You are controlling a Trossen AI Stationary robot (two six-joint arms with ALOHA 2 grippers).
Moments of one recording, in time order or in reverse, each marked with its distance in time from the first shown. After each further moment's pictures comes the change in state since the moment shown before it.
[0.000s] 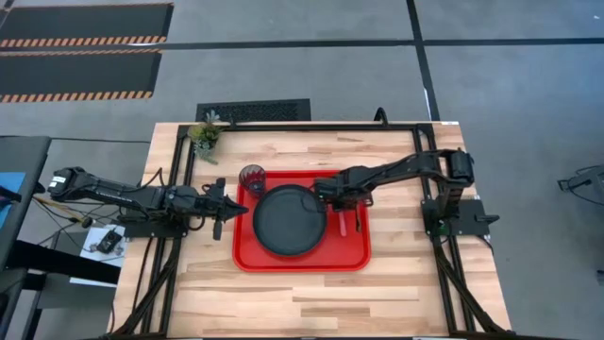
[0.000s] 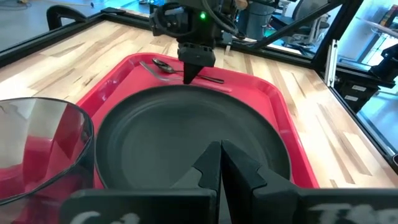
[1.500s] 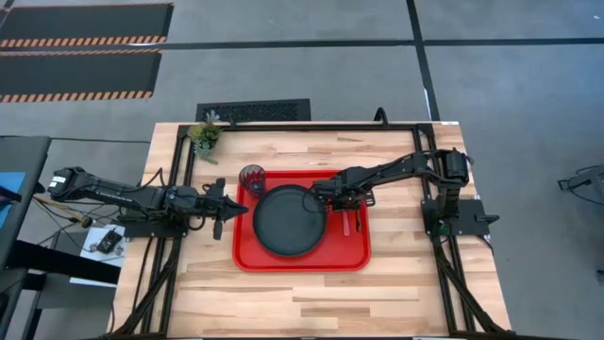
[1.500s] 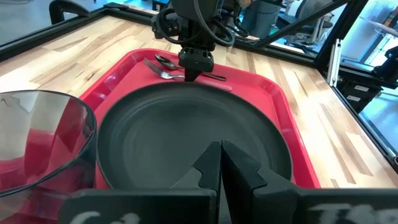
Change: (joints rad) left arm 0.000 0.000 0.001 -0.014 -0.007 -0.018; right arm -0.011 0.043 -0.001 -0.029 -0.005 -0.011
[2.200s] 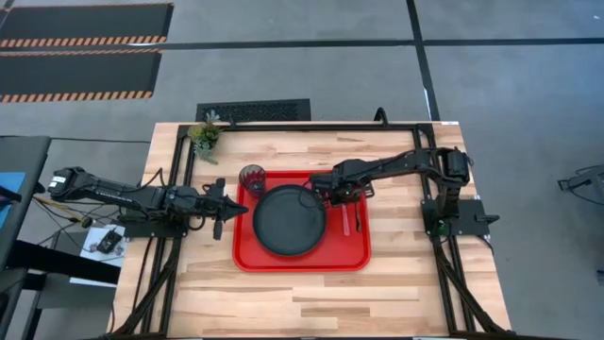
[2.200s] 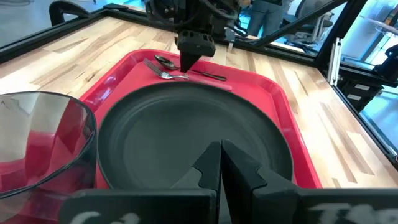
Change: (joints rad) left arm 0.000 0.000 0.000 0.000 0.000 0.008; right arm -0.021 -0.010 0.121 -0.165 0.051 -0.121
